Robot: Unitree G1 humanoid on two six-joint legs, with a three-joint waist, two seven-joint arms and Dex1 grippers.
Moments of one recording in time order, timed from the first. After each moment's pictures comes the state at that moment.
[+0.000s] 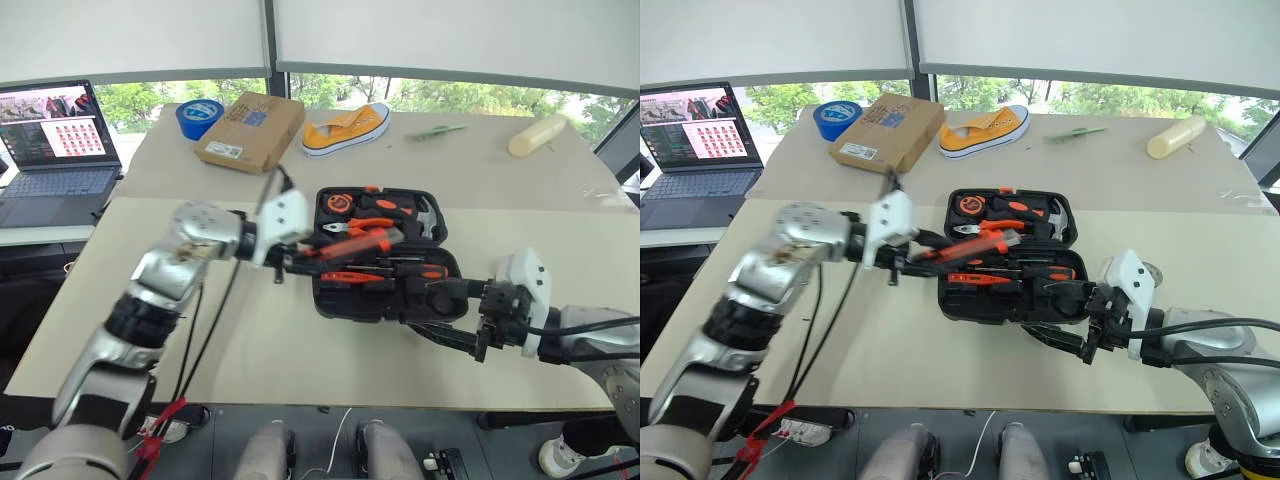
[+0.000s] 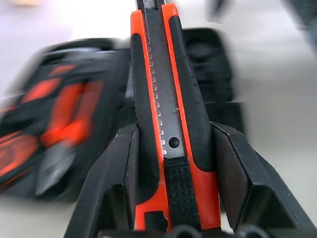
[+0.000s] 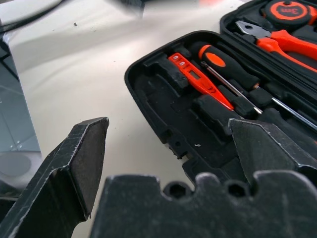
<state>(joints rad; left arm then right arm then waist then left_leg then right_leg) -0.86 0.53 -0.43 0.08 -0.20 0.37 -1.23 0.00 -0.86 -0.25 -0.56 0.72 0.70 0.84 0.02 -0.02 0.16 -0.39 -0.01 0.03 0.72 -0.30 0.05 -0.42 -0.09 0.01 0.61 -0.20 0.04</state>
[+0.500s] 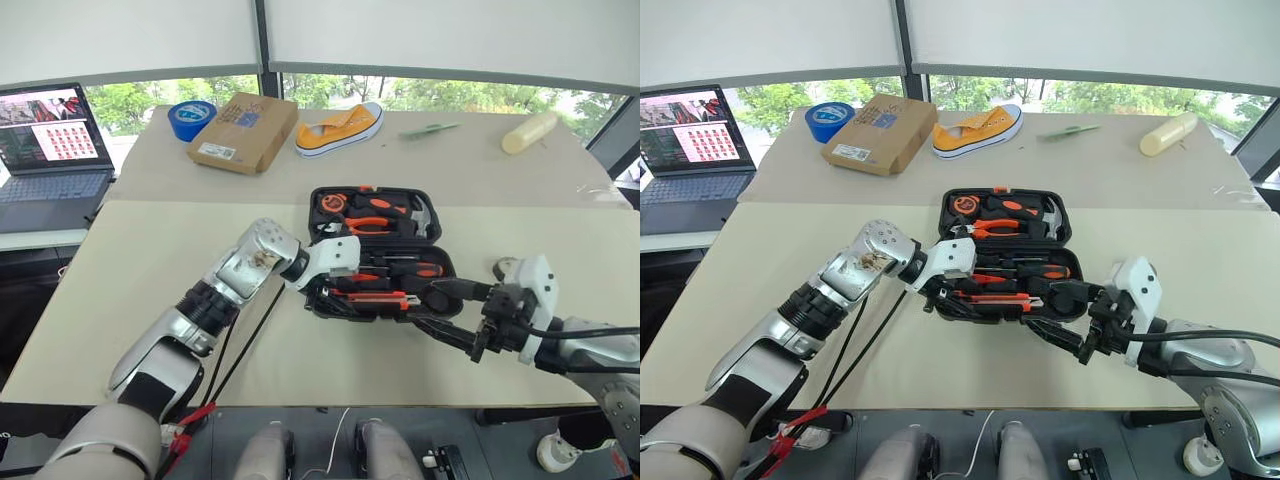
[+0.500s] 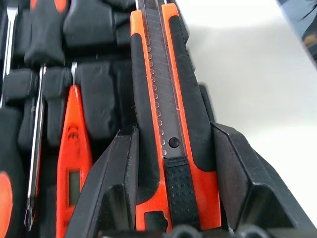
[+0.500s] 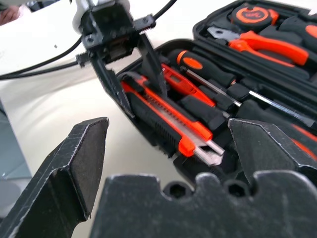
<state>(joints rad) -0.93 0.39 -0.56 0.30 -0.05 0.43 -1.31 0.05 -0.79 -0.29 -0.60 0.76 0.70 0.75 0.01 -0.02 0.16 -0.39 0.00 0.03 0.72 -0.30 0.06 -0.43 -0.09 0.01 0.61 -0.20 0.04</state>
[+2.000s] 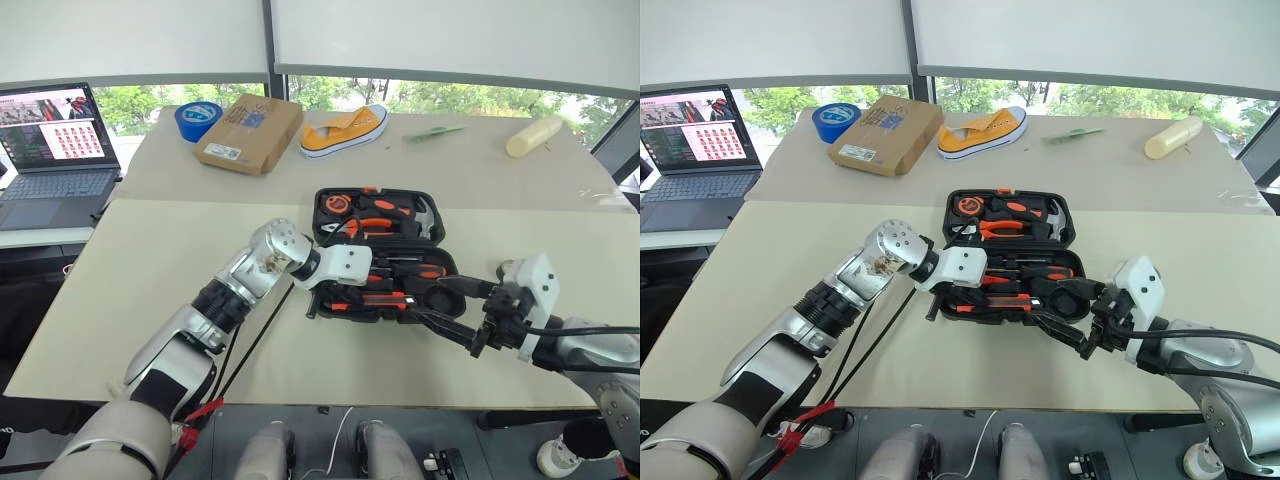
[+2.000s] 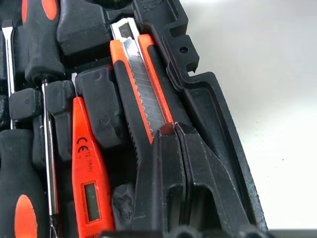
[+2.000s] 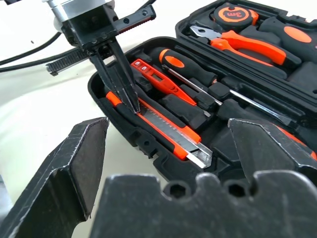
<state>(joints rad) -0.93 0.34 -0.57 0.38 0.08 0.19 -1.33 0.05 -0.77 -0.29 -0.57 0.69 0.68 0.73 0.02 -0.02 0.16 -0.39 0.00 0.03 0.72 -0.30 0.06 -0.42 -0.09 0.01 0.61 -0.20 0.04</state>
